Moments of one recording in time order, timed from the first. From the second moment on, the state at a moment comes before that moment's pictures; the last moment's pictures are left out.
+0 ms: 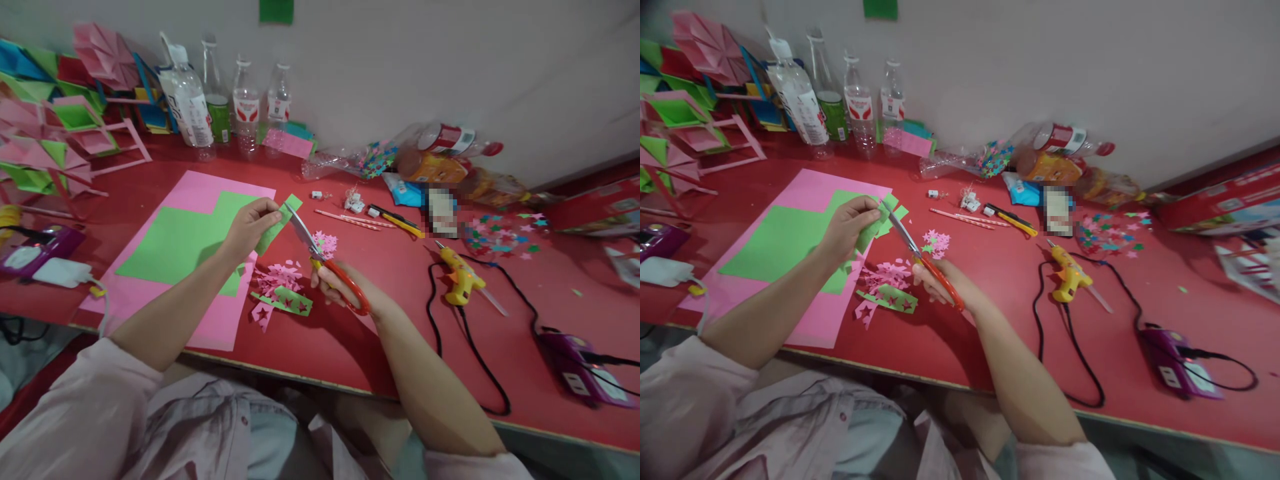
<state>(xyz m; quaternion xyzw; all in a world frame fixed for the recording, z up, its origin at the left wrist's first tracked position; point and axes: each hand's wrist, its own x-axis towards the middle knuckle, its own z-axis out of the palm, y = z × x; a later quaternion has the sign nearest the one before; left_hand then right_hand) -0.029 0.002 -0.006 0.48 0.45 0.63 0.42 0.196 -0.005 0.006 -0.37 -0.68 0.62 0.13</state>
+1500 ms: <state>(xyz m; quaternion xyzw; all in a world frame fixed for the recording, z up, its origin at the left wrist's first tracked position) -0.009 -0.003 -0.015 0.45 0.46 0.65 0.41 0.170 -0.028 -0.003 -0.43 -0.62 0.63 0.20</state>
